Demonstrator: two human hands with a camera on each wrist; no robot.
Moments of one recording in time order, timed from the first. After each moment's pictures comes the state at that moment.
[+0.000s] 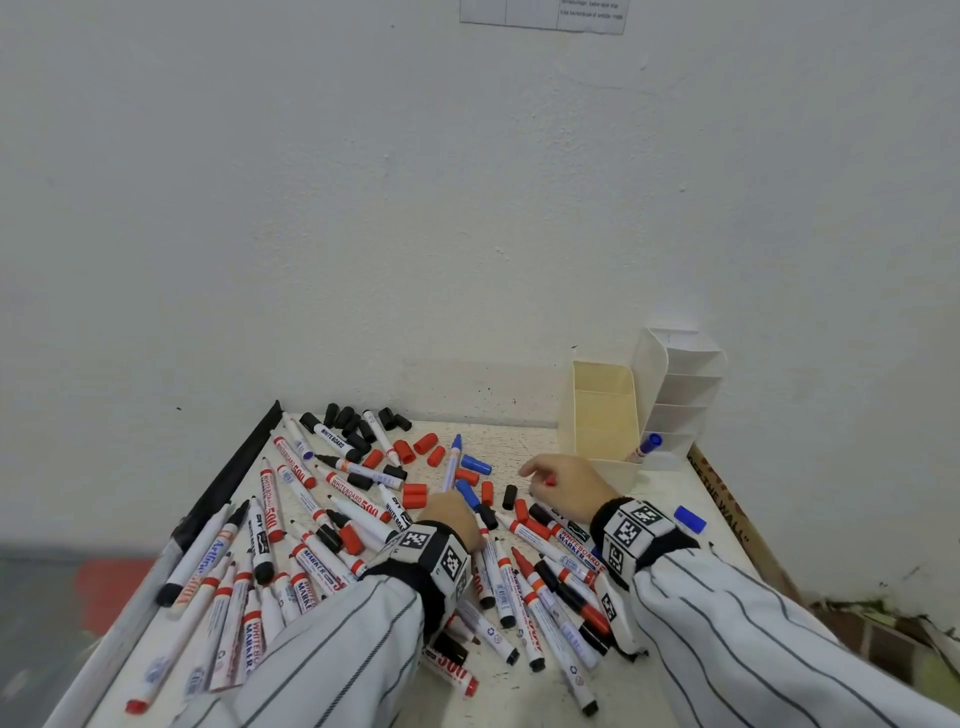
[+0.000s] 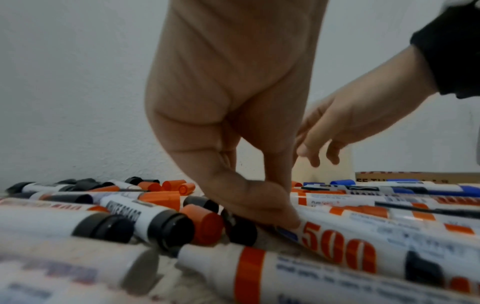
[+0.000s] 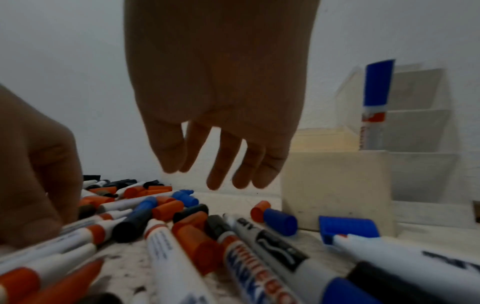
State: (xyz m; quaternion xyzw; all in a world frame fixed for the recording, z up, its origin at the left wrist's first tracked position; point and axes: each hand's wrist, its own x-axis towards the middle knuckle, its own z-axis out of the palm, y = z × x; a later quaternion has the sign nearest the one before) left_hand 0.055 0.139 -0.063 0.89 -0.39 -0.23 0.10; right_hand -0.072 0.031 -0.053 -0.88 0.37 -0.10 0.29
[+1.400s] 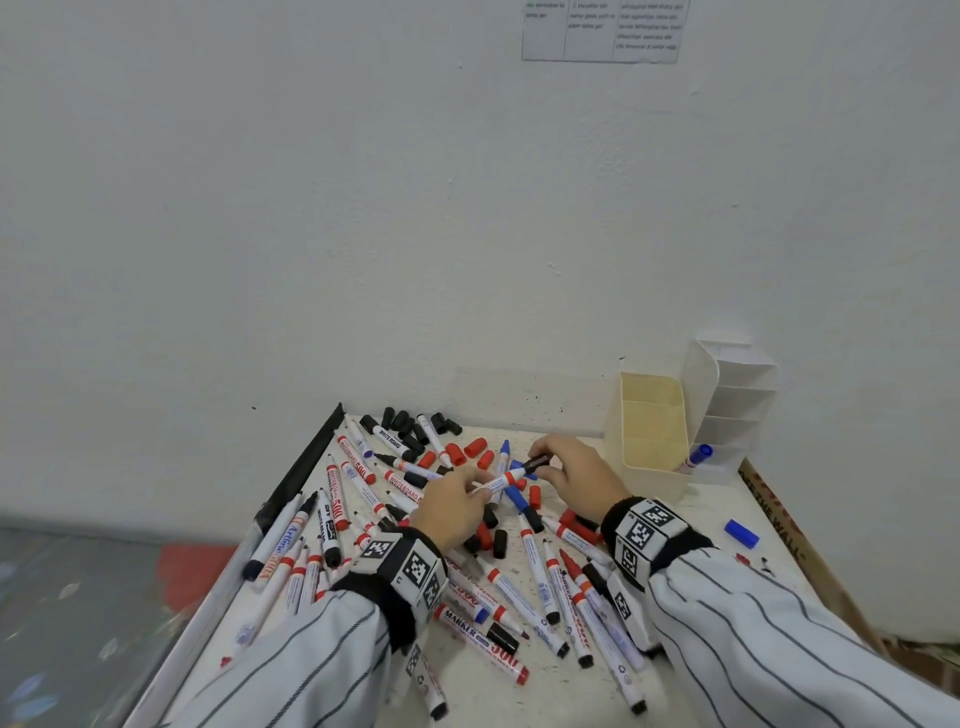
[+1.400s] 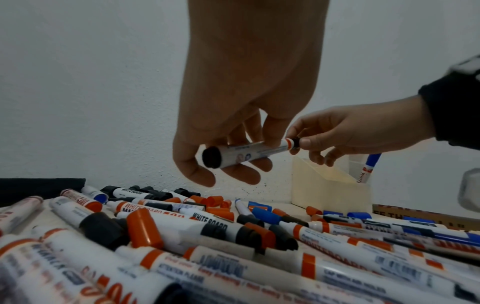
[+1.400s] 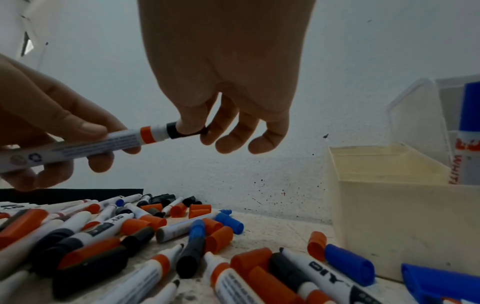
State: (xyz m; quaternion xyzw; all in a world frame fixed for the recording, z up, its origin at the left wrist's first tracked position) left_hand 0.095 0.192 -0.050 0.79 -0.43 -0.23 0.38; right_hand -0.035 0.064 -0.038 -0.90 0.30 -0.19 0.25
